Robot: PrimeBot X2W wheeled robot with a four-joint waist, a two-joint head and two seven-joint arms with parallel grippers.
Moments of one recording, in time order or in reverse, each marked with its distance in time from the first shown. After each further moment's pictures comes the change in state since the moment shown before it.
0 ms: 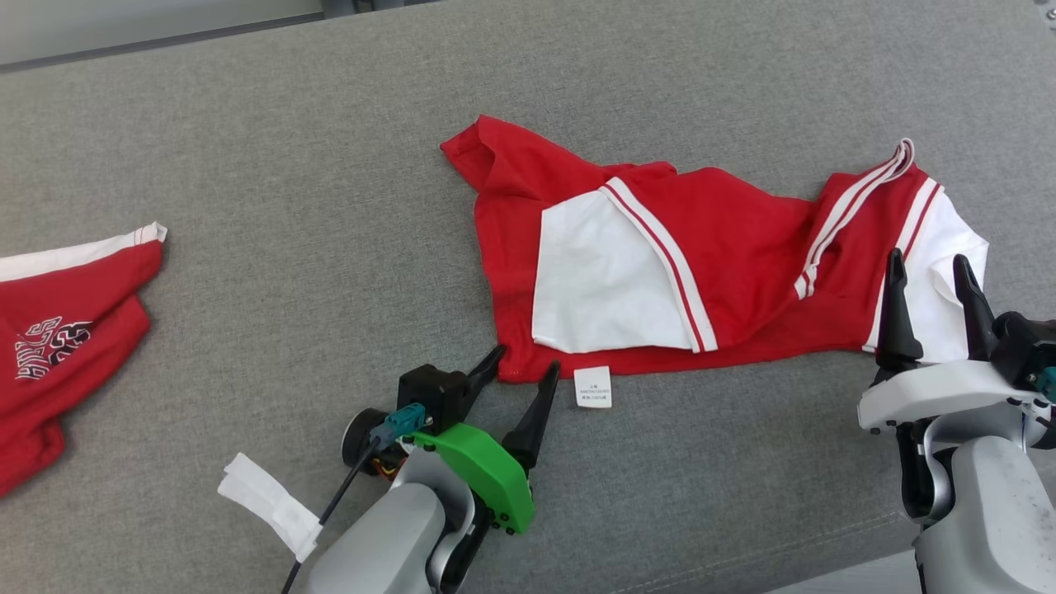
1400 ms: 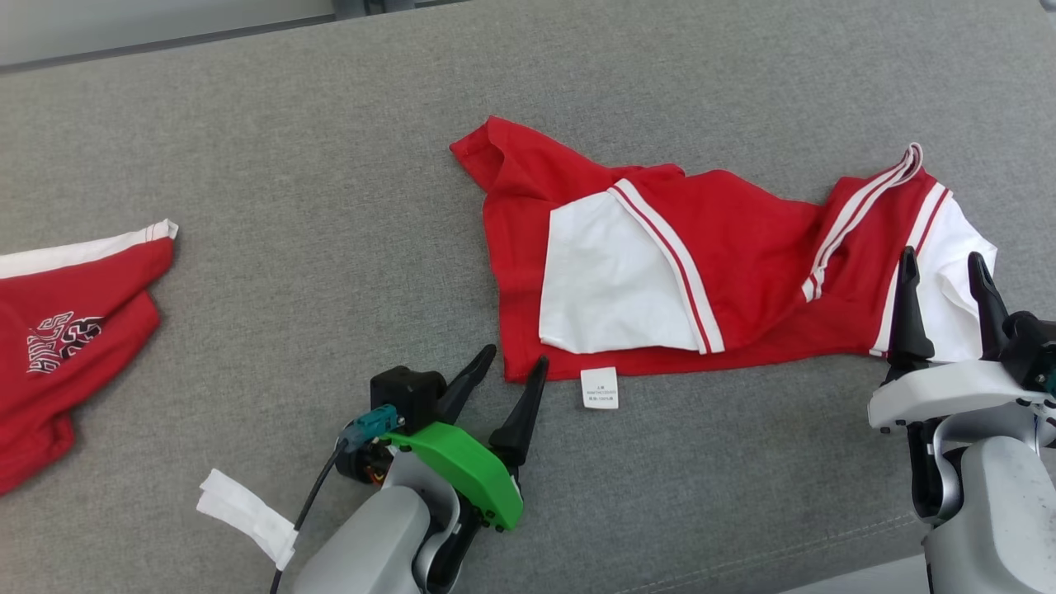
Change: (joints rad) left arm 0.034 0.000 0.068 -0.021 -0.058 -0.055 0.001; right arm 0.007 0.000 -0.025 -0.021 -0.041 0.000 0.000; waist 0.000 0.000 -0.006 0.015
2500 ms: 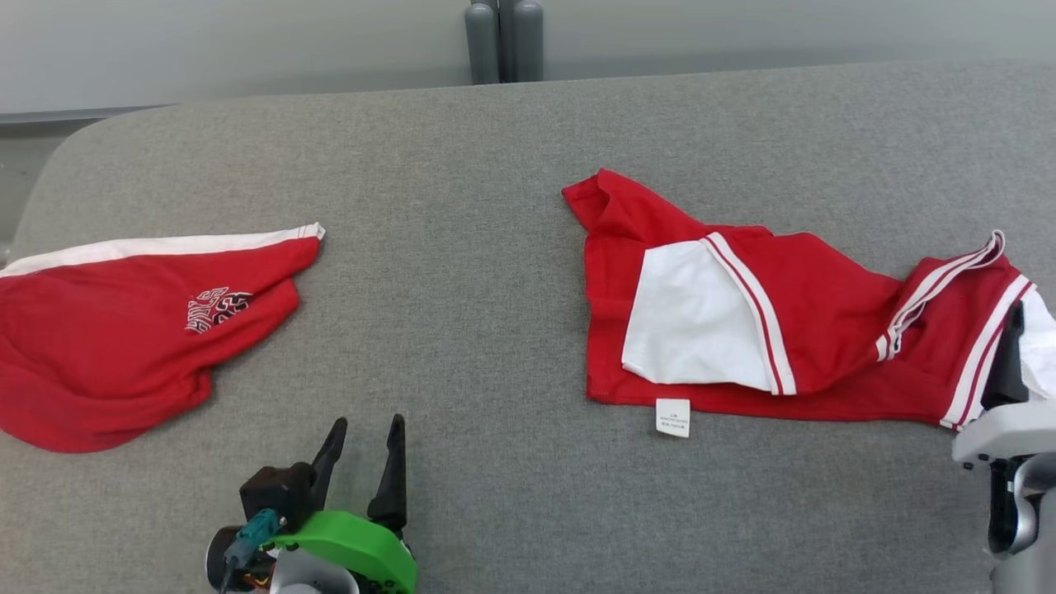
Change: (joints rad) left arm 0.318 0.001 0.481 -0.171 0.347 0.048 0.002; right arm 0.037 -0.022 -0.234 0.069 -0.076 0.000 0.000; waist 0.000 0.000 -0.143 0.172
